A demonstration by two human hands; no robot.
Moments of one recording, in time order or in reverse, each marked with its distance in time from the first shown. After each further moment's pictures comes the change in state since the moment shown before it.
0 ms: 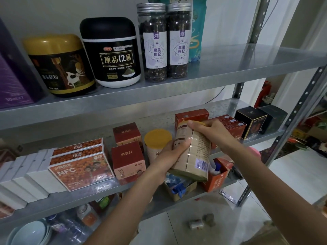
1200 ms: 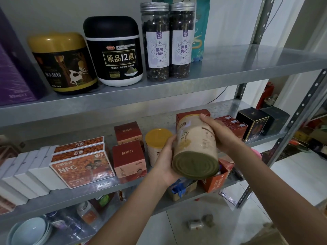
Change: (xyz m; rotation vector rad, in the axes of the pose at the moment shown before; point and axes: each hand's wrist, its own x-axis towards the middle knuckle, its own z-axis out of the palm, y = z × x) left_hand -0.002 0.001 0.012 -0.959 -0.156 -0.286; right_hand 0.007 0.010 -0.007 0.500 -0.119 0.157
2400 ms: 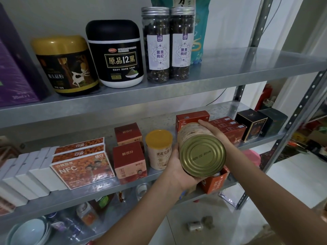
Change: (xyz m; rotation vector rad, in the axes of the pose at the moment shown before) left_hand -0.004 -0.020 0.023 -0.158 0.078 -0.173; right_hand 0.002 0.013 0.006 0.266 0.118 0.207
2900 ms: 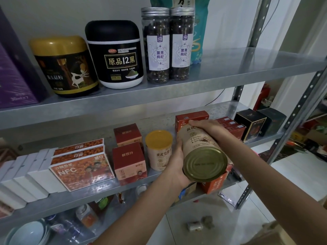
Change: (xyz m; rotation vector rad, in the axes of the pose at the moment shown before) left_hand 0.003 0.004 0.002 0.077 0.049 0.086; right_hand 0.009 -0.023 0.014 -0.437 0.097 -0.114
